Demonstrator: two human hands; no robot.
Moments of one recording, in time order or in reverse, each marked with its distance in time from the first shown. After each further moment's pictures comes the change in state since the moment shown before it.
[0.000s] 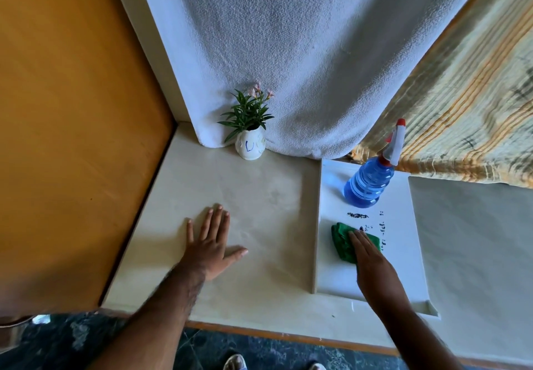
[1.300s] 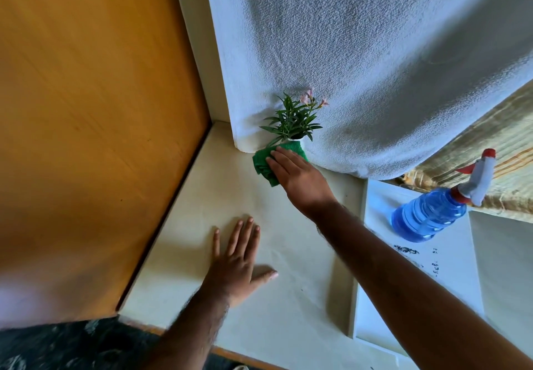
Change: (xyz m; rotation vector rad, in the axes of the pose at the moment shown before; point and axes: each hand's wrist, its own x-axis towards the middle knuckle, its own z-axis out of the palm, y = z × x) left_hand 0.002 -0.012 0.018 -0.007 0.200 0.065; right_hand 0.230 -0.208 0.029 -0.060 0.149 -0.806
